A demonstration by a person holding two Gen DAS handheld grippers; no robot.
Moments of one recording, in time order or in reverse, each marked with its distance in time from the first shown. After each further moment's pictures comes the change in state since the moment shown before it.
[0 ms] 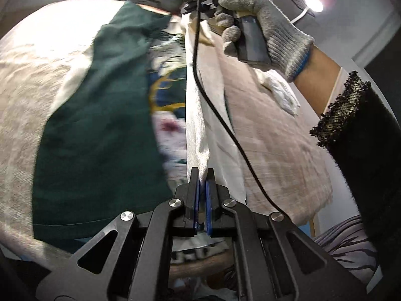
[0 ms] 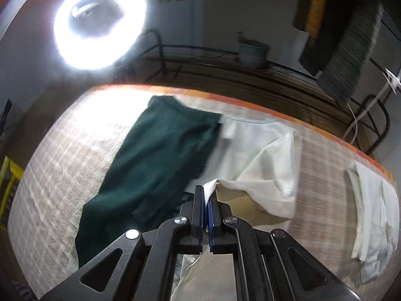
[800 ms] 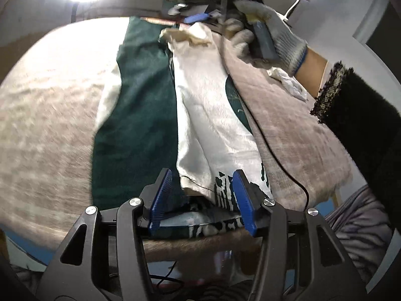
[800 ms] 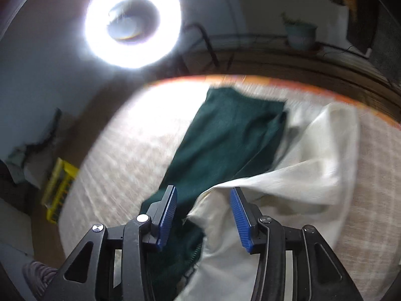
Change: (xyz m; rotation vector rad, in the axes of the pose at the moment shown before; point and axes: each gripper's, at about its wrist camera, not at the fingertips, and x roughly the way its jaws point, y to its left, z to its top) left arm -0.050 0.003 -0.008 0.154 -0.007 0.112; right arm -0.003 -0.008 -0.003 0.079 0.011 0.391
